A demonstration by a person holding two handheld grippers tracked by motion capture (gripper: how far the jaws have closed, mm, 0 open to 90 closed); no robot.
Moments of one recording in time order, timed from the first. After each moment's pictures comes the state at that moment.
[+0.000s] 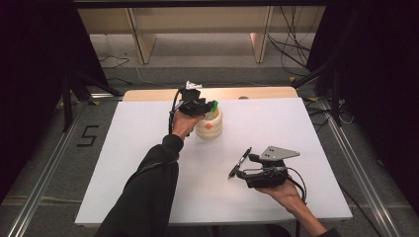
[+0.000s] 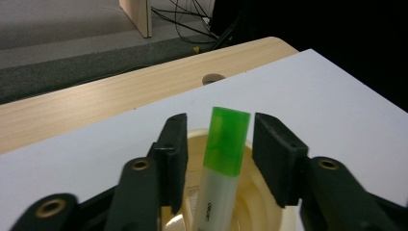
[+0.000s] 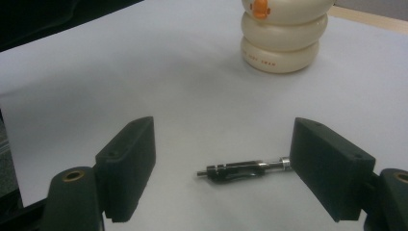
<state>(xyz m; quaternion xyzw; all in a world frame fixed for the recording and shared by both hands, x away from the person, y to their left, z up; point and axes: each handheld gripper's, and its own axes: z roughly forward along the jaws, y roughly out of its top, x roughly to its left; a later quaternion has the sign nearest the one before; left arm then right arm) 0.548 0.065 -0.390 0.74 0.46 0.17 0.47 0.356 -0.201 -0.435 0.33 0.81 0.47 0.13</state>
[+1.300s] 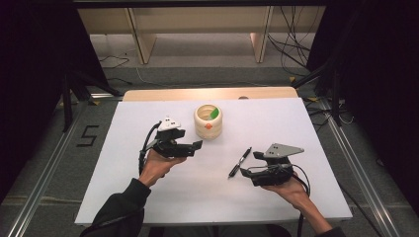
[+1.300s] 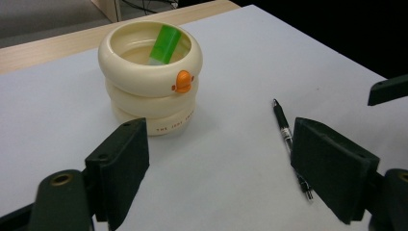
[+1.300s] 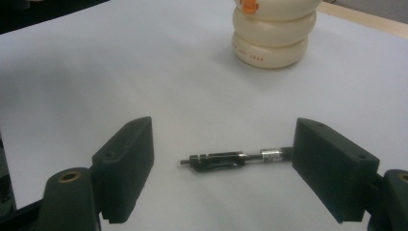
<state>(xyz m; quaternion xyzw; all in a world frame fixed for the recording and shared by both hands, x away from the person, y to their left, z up) 0.407 0.121 -0.398 0.77 0.40 0.15 0.48 0.363 -0.215 -0.429 0.31 0.82 0.45 0.14</state>
